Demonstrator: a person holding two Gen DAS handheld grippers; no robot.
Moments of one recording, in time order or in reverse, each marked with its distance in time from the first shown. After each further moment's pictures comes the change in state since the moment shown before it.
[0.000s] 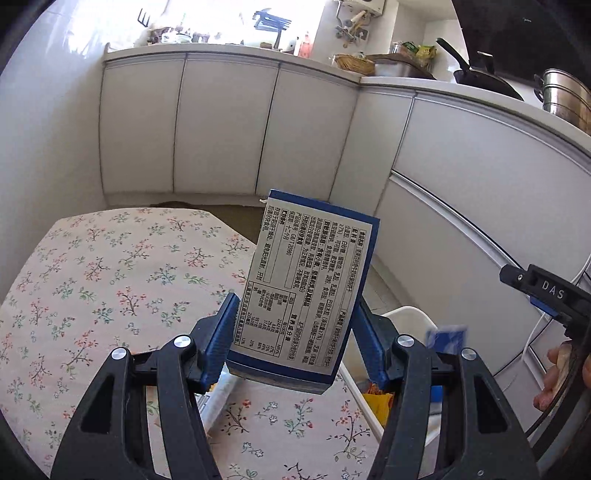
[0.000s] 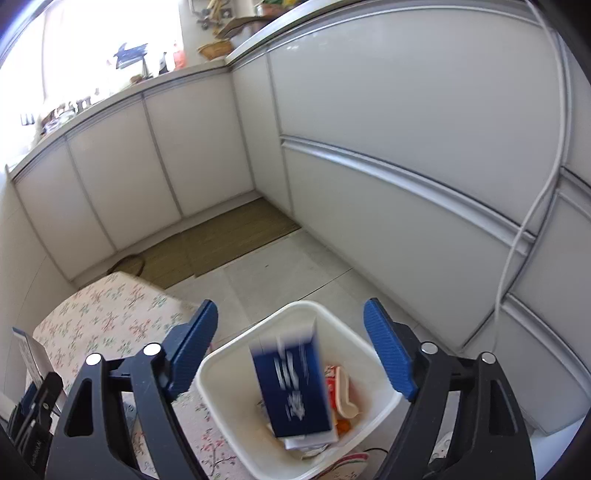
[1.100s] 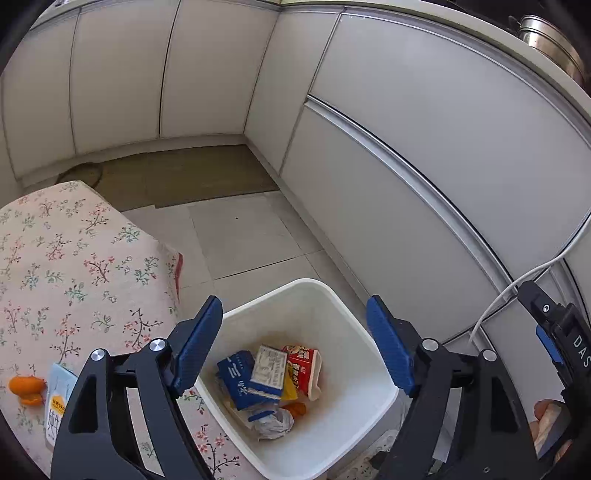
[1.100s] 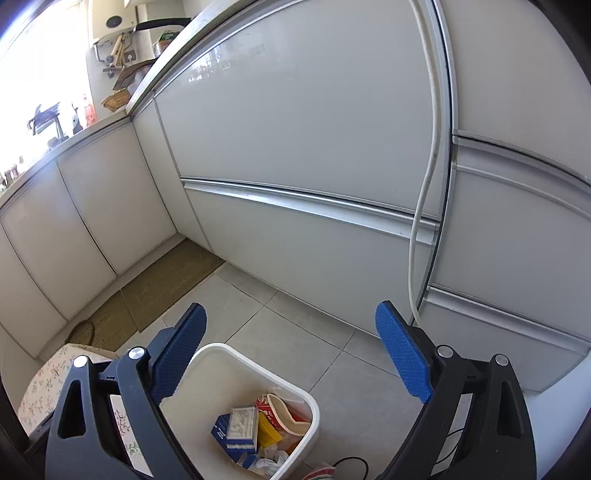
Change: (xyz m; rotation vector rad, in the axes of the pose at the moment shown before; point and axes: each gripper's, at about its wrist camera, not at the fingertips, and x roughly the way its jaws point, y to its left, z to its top) left arm 0.097 -0.125 0.025 0.076 0.299 -0.225; right arm -0.018 -0.095 0.010 0.219 -0.074 -0.219
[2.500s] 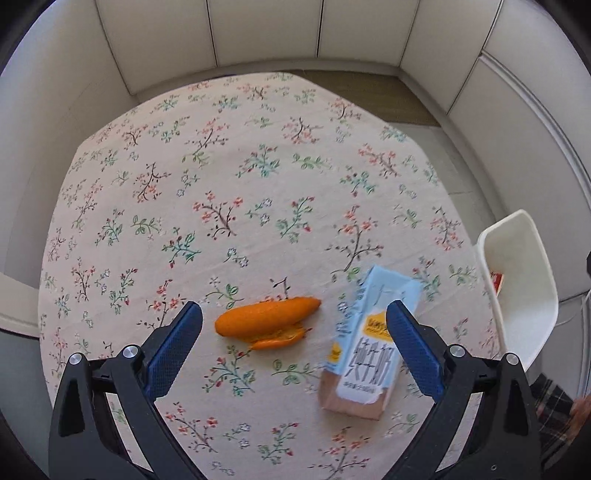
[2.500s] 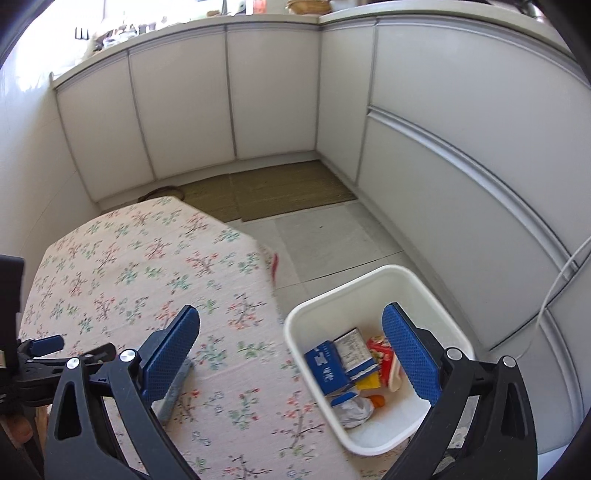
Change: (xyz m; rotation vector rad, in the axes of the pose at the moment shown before) left arm -0.064 0.249 -0.059 -0.116 0.329 0.407; right arm -0.036 0.217 -0.121 -0.494 0.219 0.302
